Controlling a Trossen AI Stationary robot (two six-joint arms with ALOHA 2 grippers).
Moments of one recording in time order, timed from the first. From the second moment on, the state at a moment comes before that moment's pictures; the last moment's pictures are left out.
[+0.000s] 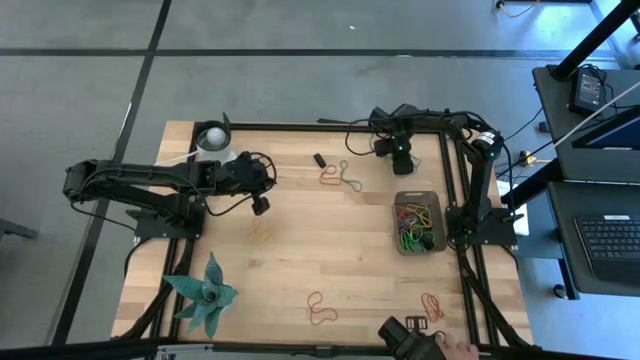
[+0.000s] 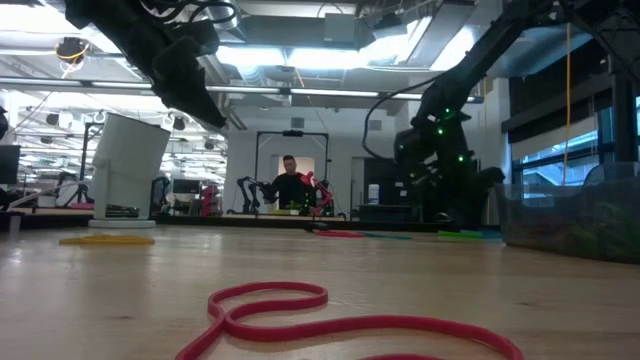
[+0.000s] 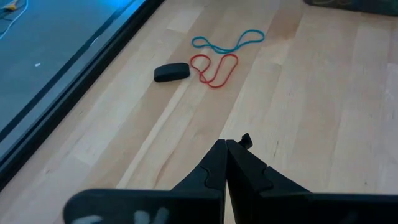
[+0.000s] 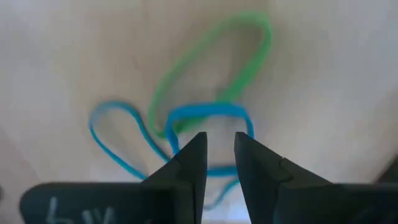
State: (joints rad) left arm 0.13 0.99 0.66 -0.37 -0.30 -0.16; right arm -0.79 1.97 1.27 -1.02 0.20 -0.79
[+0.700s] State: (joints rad) left arm 0.13 0.99 0.66 -0.37 -0.37 -0.16; right arm -0.80 1.97 1.27 -0.98 0.16 -0.81
